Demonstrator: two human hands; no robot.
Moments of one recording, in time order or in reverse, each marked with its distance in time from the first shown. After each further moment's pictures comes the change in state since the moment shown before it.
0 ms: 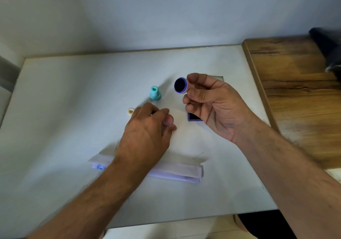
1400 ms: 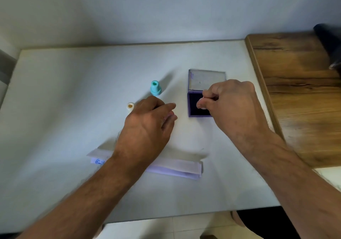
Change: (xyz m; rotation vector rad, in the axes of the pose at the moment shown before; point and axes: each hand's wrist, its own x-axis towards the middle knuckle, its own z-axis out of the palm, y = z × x) left_hand -0.001 0.000 -0.004 -0.106 0.113 0.090; right_hand -0.012 -0.002 -0.006 -1.512 0.466 -0.153
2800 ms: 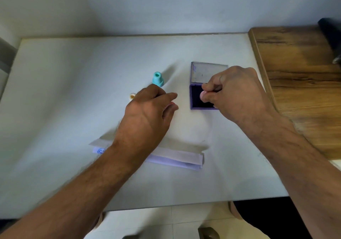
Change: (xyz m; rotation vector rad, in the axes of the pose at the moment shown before) left_hand 0.001 -0.003 -0.003 -0.054 0.061 0.029; right_hand 0.013 -0.006 -0.007 -0.051 -0.139 0.073
